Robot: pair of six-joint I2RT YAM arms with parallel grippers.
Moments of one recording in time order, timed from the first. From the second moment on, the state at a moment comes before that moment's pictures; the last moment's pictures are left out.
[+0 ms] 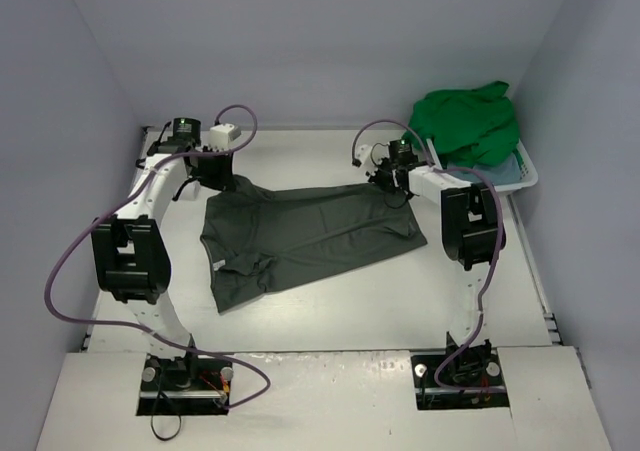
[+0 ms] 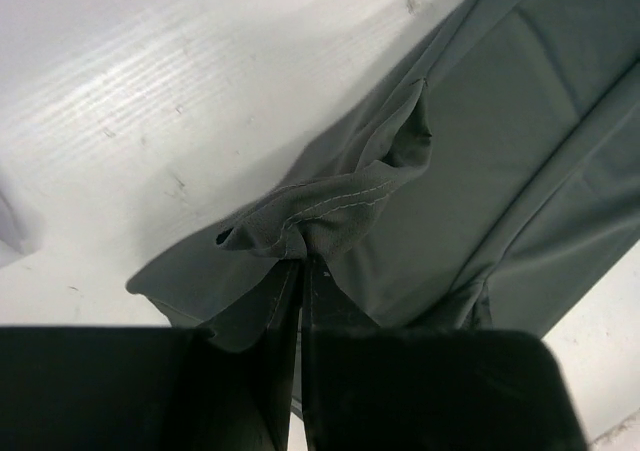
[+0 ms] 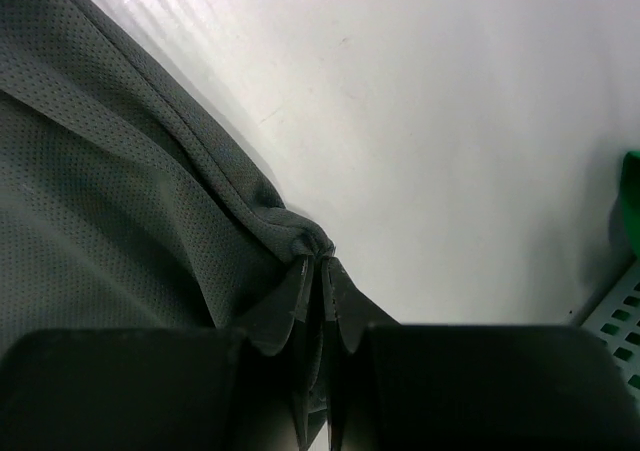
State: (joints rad) left arm -0.03 1.80 1.56 -0.75 0.46 0.25; right arm 0.22 2.15 1.46 -0.17 -0.15 -0.86
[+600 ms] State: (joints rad) left arm -0.03 1.68 1.44 -0.78 0.53 0.25; right arm 0.18 2.06 1.37 -0.06 -0.17 -0.81
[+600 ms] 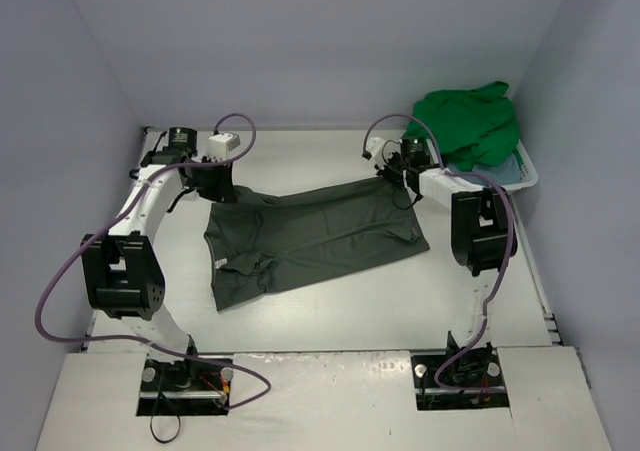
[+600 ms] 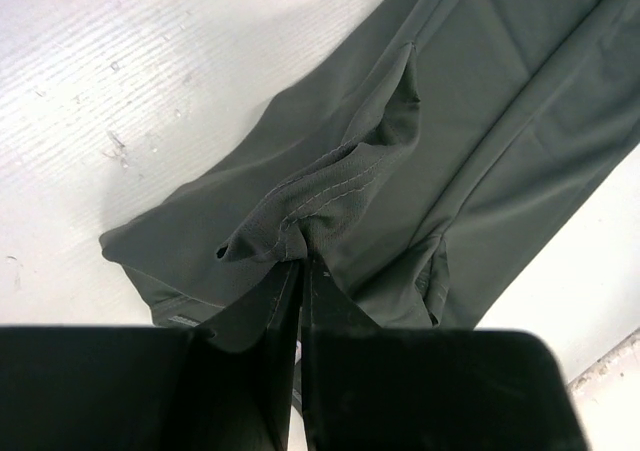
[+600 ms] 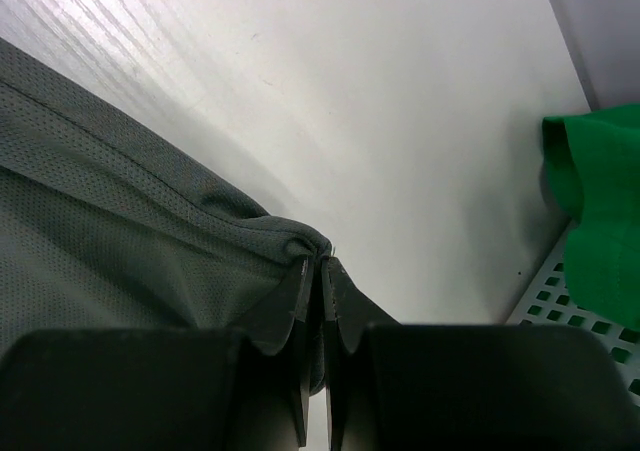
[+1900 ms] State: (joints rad) left arm -0.03 1.52 1.24 -0.90 0.64 0.35; right arm 0.18 1.79 1.05 -0.14 -0.25 -0.91
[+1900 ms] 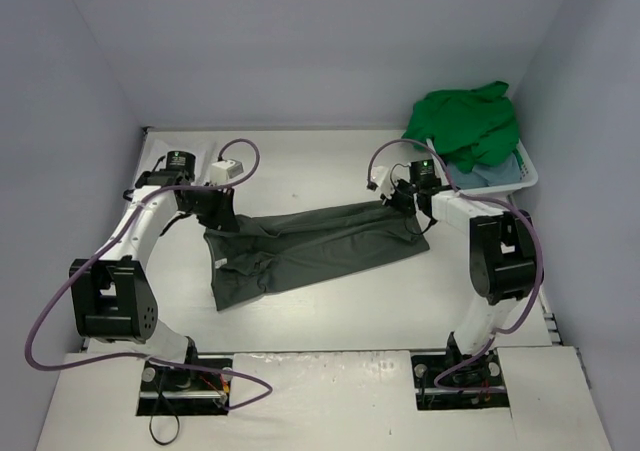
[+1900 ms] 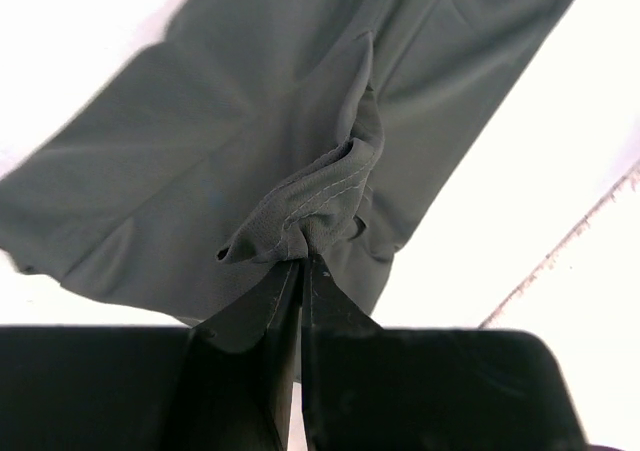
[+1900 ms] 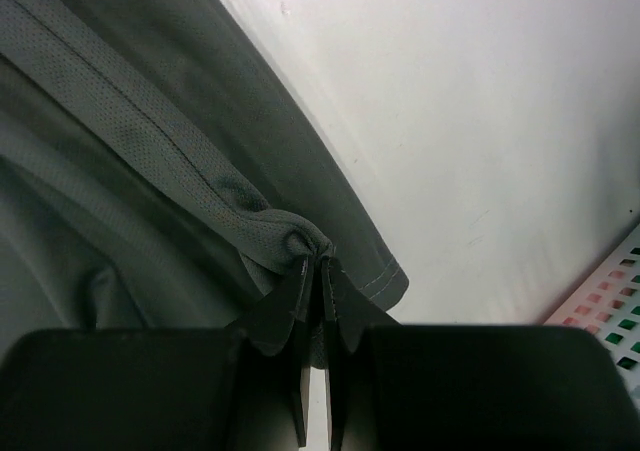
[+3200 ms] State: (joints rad) left arm -0.03 1.44 1.07 -0.89 0.64 0.41; right arm 0.11 1.64 0.91 -0.15 -0.27 -0.93
